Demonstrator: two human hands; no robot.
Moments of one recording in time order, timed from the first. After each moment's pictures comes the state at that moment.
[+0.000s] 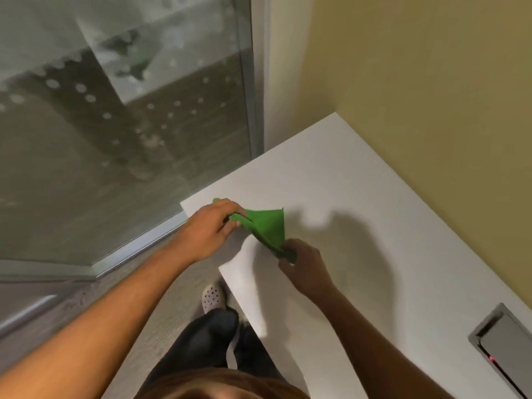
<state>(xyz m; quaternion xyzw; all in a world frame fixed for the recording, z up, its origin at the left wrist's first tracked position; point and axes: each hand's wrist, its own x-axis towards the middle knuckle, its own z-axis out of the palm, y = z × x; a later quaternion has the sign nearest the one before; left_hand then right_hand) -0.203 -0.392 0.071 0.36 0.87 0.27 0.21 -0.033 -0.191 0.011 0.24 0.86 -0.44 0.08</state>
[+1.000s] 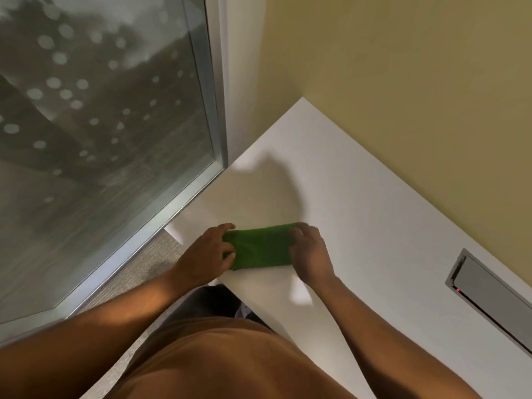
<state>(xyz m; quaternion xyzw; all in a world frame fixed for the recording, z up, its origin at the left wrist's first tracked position) -0.259 -0.418 -0.025 0.46 0.81 0.16 0.34 -0.073 -0.204 -0.015 0.31 0.93 -0.20 0.07</state>
